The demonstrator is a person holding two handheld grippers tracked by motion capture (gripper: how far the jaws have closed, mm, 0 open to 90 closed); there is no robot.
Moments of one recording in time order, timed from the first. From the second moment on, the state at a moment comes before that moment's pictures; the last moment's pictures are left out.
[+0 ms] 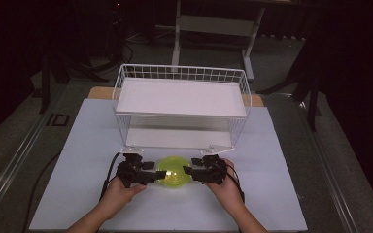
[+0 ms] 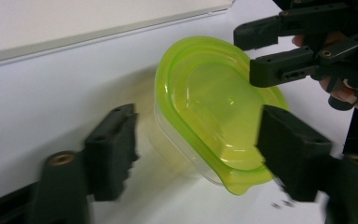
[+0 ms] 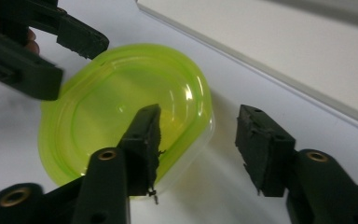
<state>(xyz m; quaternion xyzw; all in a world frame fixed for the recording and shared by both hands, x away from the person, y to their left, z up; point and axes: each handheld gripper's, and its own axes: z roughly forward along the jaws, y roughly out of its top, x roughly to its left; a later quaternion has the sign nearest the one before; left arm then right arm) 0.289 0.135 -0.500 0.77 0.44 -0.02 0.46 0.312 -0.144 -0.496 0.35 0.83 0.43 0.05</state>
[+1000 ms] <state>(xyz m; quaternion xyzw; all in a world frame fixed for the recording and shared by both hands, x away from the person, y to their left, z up) 0.270 0.136 -0.503 0.77 0.45 -0.06 0.45 0.285 -0.150 -0.489 0.38 0.82 0.43 -0.01</state>
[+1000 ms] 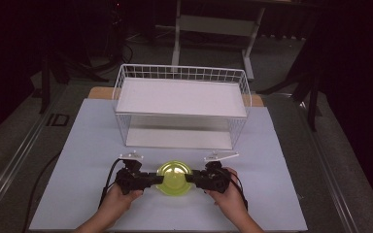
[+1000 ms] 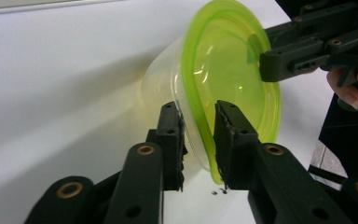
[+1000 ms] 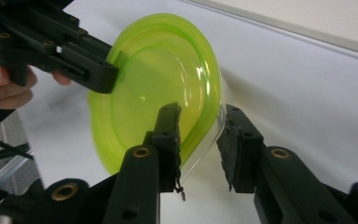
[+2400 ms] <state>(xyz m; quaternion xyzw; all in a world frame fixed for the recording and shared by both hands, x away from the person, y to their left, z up) 0.328 0.129 -0.475 0.74 0.45 0.01 0.50 0.340 -0.145 -0.458 0.44 0.78 0.44 0.07</state>
